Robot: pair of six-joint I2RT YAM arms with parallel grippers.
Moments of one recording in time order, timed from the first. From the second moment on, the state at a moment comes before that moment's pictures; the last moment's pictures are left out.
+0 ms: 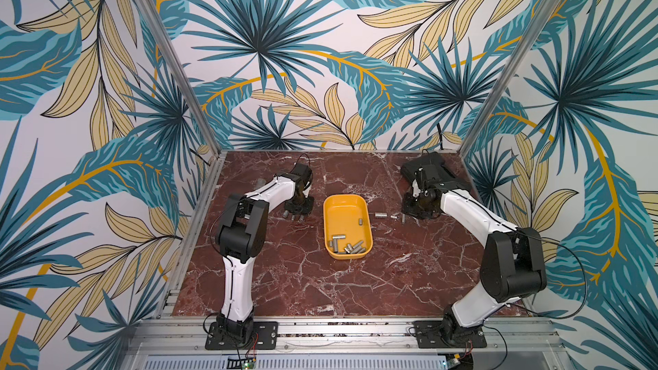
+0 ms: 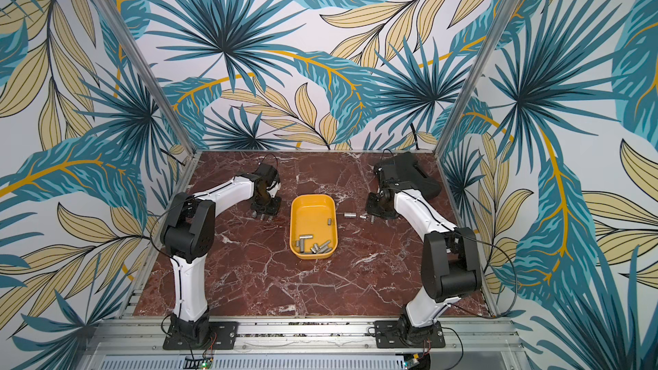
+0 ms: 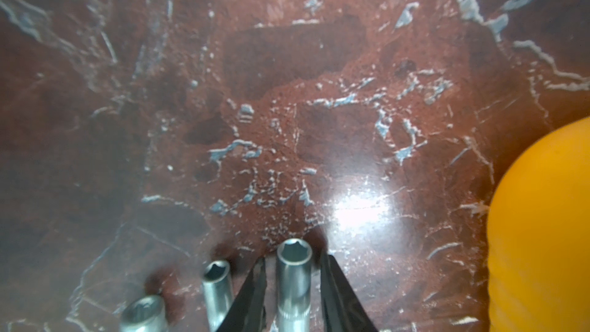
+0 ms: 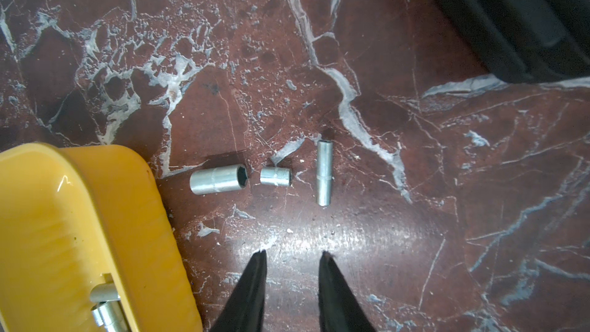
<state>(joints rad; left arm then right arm) -0.32 2.08 1.52 -0.78 0.06 -0.15 0.14 1.65 1.20 -0.72 -0.07 0.45</state>
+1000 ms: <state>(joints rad) -0.32 1.93 1.51 -0.79 0.07 -0.15 0.21 1.63 1.31 -0.79 -0.07 0.38</state>
